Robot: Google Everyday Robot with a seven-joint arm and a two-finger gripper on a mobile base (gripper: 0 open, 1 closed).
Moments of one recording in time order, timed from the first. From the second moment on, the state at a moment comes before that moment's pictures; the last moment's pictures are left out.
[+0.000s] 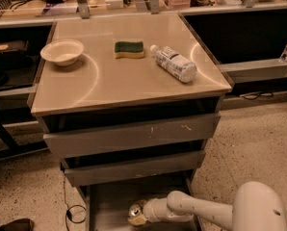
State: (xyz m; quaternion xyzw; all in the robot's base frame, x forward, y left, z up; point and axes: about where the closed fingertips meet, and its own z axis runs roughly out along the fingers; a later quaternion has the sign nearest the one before) arm 0.474 0.042 0.174 -0.48 0.76 0.34 0.29
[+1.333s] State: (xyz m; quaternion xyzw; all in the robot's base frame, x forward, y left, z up) arm 0.440 0.056 0.346 -0.41 0.78 0.34 0.32
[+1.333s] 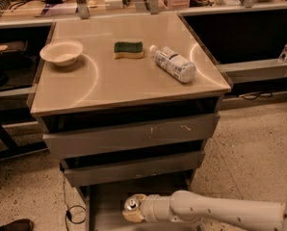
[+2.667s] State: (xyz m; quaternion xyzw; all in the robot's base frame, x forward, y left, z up) arm 0.430 0.065 0.462 -0.44 0.77 0.30 0.34
